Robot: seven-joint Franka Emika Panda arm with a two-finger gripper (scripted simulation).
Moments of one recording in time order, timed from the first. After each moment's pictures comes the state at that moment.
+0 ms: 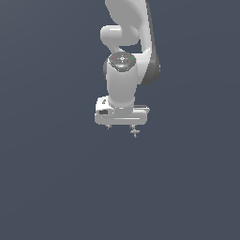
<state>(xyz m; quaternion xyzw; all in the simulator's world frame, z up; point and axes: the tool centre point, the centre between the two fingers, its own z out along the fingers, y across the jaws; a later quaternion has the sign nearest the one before) -0.002 0.003 0.177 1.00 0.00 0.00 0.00</state>
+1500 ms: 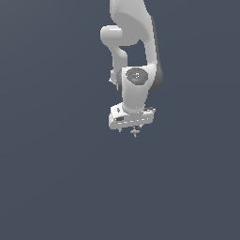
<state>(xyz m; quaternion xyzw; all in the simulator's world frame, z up) -0.035 0.049 0.116 0.99 0.10 0.00 0.01</state>
